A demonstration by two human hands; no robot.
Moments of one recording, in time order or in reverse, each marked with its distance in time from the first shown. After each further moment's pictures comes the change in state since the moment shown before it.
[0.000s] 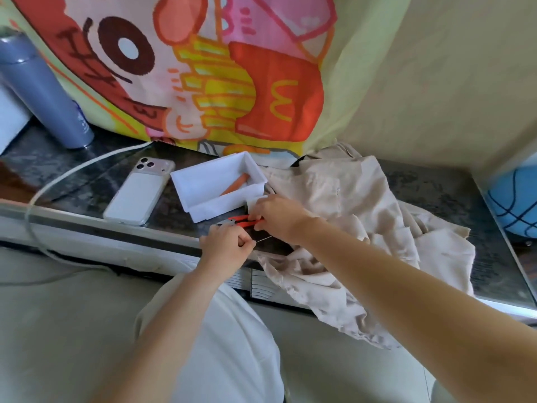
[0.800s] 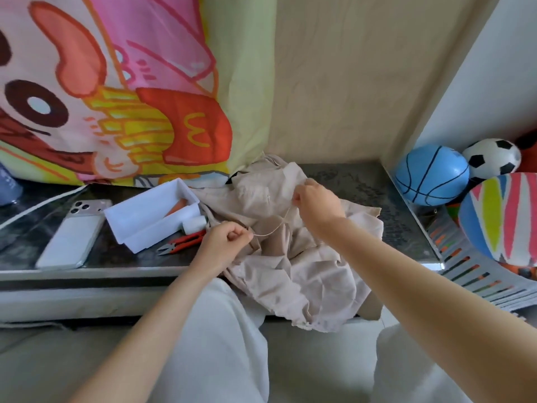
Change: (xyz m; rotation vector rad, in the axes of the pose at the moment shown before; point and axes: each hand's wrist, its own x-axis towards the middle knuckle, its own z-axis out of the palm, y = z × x) left_hand -0.013 0.098 0.013 -0.526 -0.132 0.200; right_hand -0.137 0.096 -0.046 0.007 0.409 0.572
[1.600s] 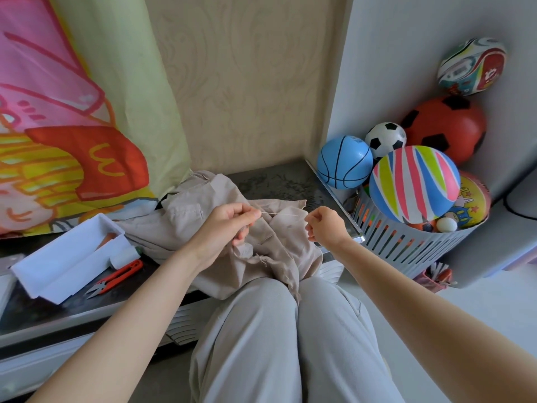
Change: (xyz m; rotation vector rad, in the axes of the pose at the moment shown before) left_hand 0.001 0.108 0.078 -0.357 -0.417 0.118; right_hand -0.084 0.121 -0.006 0.845 0.114 0.641
